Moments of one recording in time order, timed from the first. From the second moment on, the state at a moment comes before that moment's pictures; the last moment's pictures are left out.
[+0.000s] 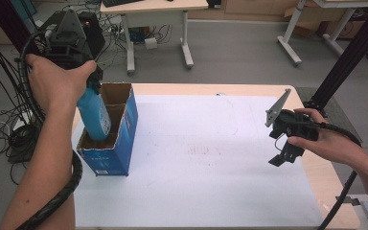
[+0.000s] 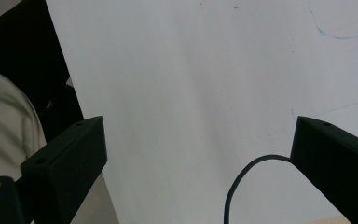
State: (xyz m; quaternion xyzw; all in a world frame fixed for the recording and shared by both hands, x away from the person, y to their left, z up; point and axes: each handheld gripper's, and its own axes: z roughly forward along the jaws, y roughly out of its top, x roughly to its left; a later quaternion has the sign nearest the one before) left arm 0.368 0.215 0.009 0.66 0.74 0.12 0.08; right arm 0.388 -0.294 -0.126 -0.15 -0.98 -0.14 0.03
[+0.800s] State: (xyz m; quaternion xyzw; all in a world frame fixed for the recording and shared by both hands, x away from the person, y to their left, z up) left arm 0.381 0.214 -0.040 0.68 0.73 0.11 0.06; right arm 0.388 -0.289 -0.131 -0.15 -0.98 -0.13 0.03
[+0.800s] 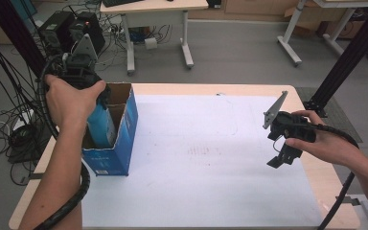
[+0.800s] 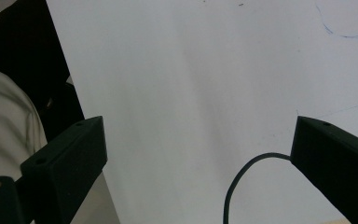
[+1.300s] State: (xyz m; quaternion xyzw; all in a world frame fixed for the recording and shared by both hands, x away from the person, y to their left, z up) left arm 0.384 0.214 -0.060 0.68 0.73 0.10 0.06; right arm 0.387 -0.287 -0.130 -0.15 -0.98 -0.13 0.03
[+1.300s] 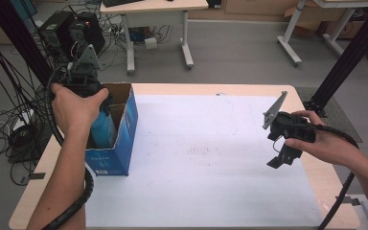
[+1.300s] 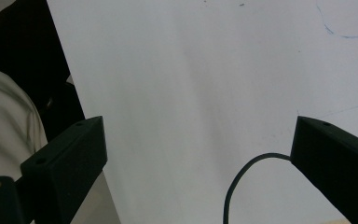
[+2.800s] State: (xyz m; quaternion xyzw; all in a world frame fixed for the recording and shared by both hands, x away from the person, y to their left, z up) left arm 0.396 0.214 -0.099 0.68 0.72 0.09 0.05; right arm 0.392 -0.288 -0.129 -0.15 -0.98 -0.12 0.04
